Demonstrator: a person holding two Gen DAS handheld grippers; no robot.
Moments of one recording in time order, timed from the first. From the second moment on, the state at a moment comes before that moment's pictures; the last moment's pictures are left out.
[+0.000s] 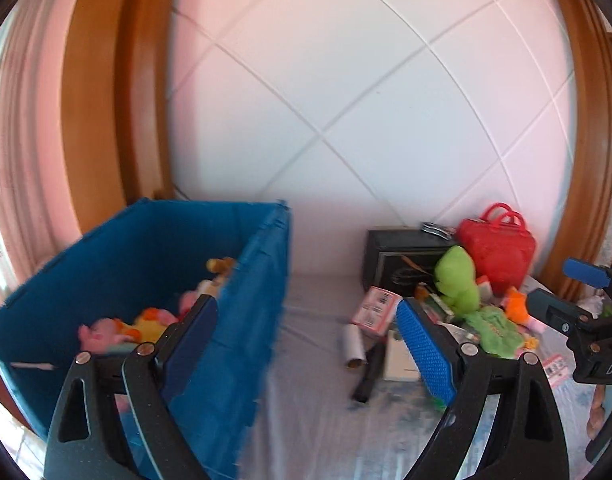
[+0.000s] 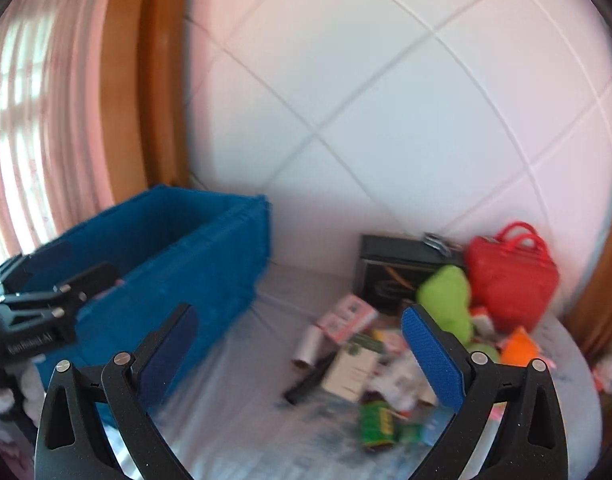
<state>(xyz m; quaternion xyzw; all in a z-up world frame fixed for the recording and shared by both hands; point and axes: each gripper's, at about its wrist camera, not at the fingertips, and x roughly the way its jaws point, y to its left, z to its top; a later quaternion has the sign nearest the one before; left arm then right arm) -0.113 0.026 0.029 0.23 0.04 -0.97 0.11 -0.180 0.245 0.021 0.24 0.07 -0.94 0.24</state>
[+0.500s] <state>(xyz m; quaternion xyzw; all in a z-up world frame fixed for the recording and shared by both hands) -0.186 0.154 -0.100 0.34 0.05 -0.94 0.04 -0.204 0.526 -0.101 0.36 0.00 -0.93 0.03</state>
